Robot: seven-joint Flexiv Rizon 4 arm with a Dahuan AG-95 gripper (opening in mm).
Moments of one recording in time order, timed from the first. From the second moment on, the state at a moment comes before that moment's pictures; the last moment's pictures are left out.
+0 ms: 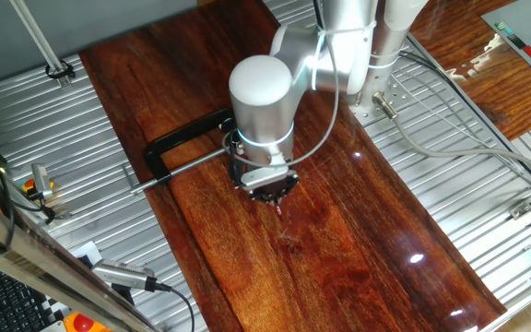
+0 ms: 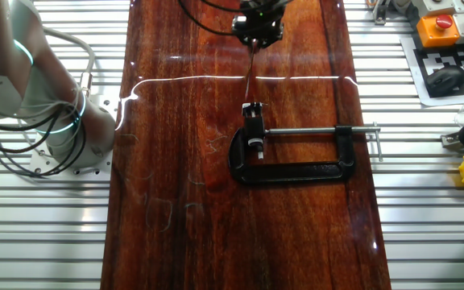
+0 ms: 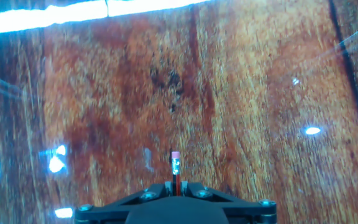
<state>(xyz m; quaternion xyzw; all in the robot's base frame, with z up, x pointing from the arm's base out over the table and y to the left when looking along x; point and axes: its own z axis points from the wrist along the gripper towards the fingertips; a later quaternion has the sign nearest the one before) 0.418 0.223 0.057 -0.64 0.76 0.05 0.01</state>
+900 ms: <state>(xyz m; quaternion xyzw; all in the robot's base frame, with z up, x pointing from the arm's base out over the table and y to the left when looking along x) 0.442 0.232 0.035 -0.62 0.78 0.04 0.00</state>
